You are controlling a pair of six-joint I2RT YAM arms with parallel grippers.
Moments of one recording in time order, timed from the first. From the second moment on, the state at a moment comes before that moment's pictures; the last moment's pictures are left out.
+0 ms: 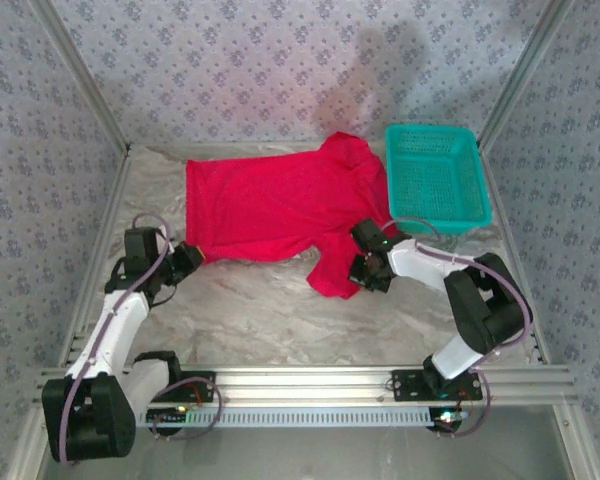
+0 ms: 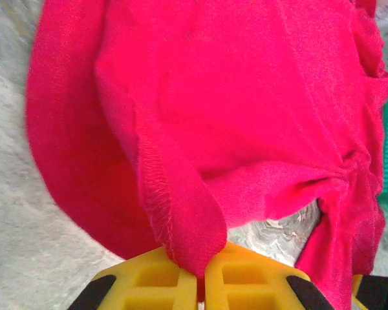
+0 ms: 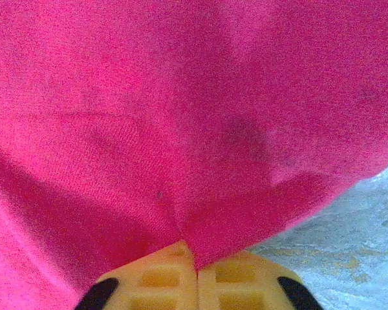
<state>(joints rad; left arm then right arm) 0.05 0.97 0.61 -0.44 0.40 -0.59 0.52 1.59 0.86 -0.59 -0.05 0.88</state>
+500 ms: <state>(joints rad) 0.15 0.84 0.94 -0.95 0.17 -0.45 0.37 1.11 0.88 -0.98 -0.12 0.71</state>
